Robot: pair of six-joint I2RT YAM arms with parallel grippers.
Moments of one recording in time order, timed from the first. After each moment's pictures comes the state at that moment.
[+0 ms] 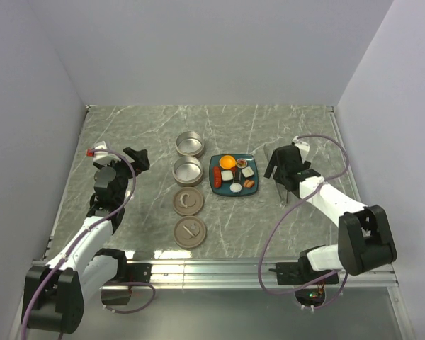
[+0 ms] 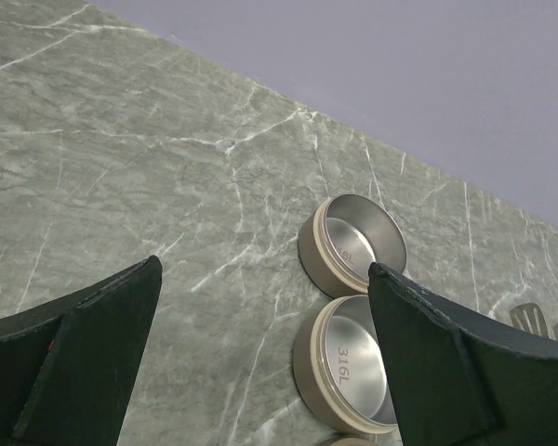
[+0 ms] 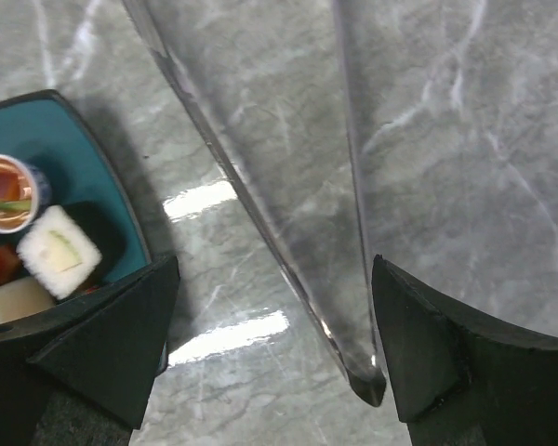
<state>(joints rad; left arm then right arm) -0.13 0.93 0.38 0.50 -0.13 -0.50 0.28 1.34 0.74 -0.23 0.36 0.55</state>
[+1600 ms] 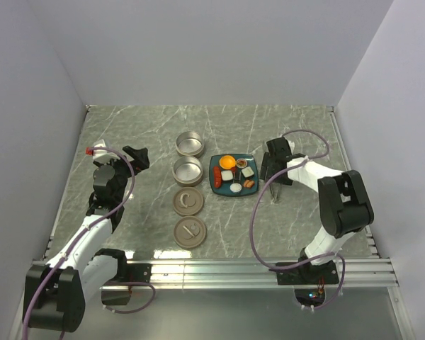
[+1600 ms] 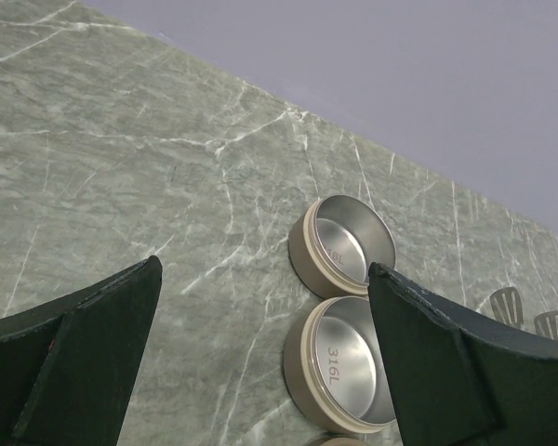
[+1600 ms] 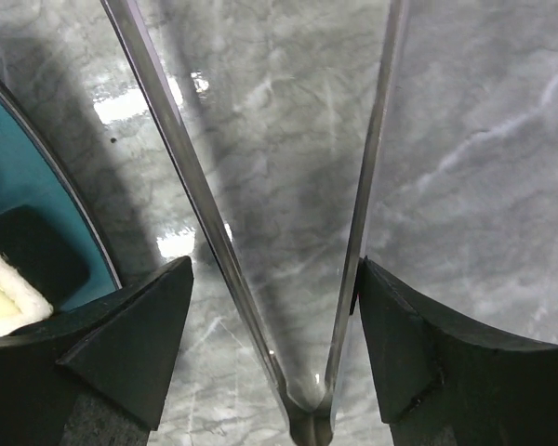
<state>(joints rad) -0.11 0.94 0.39 0.49 -0.09 -0.52 0.27 1.67 0.94 -0.36 0.24 0.46</state>
